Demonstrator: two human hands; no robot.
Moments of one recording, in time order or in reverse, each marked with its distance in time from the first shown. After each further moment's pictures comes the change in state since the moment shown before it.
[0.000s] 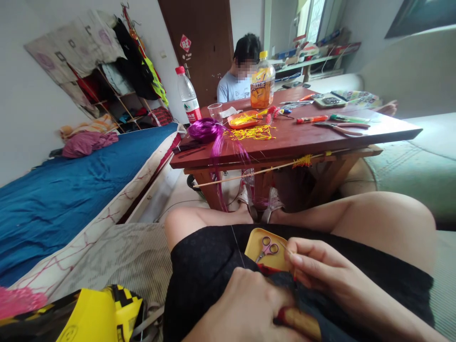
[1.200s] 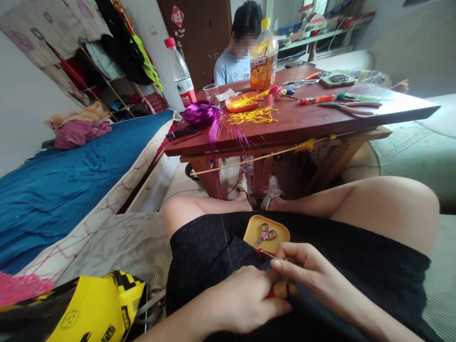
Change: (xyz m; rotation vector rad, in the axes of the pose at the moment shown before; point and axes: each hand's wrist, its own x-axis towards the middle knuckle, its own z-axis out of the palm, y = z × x) left_hand 0.003 -0.020 0.008 -0.103 -0.111 0.002; right_hand 0.002 0.035 0.009 -0.022 0.014 0.113
